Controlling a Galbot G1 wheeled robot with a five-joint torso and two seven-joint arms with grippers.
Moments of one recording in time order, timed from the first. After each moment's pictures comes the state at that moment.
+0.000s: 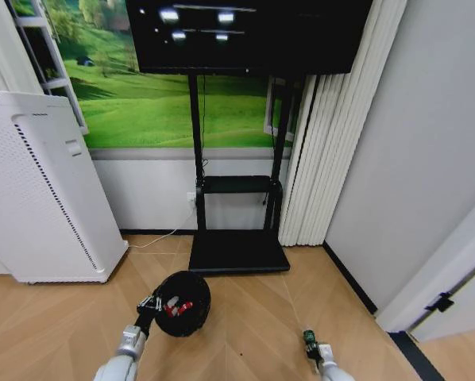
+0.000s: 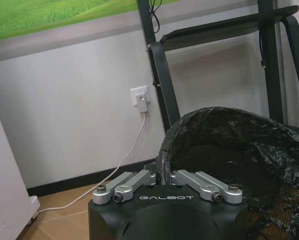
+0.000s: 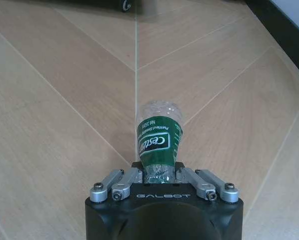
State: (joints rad) left arm 1.42 -1.39 -0.66 -1.73 0.02 -0.10 0.17; right arm -1.22 1.03 0.15 1.17 0.56 -0.17 0.25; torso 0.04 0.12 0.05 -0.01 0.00
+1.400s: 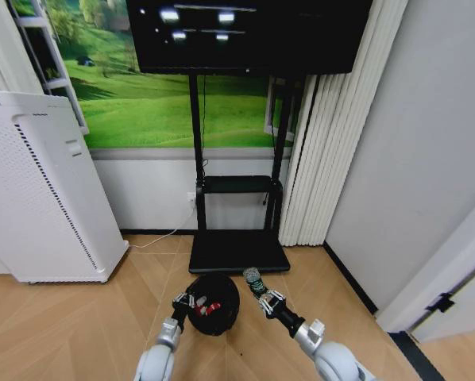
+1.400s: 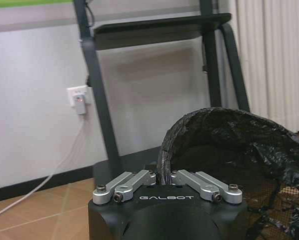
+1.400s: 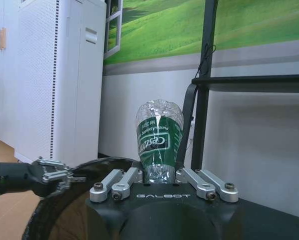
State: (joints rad) left arm 1.29 -1.52 -0.42 -1.58 0.15 -0.11 0.14; right arm -1.26 0.92 0.07 1.75 0.44 0.31 -0.19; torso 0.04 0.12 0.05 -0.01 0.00
